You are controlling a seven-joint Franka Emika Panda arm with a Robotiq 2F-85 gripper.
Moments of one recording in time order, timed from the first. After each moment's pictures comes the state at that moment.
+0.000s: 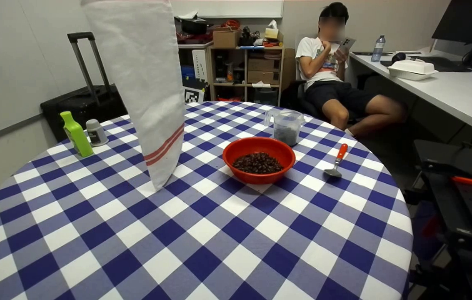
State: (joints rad) arm 0.66 0.83 -0.33 -0.41 -0.98 1.41 0.00
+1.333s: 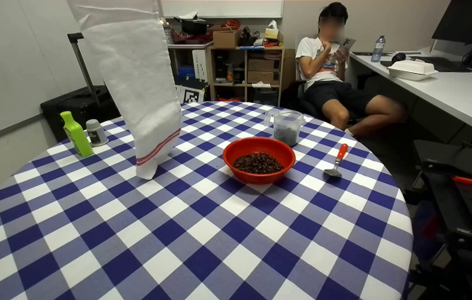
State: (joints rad) arm 0.63 0.84 -0.26 -0.43 -0.99 1.43 0.05
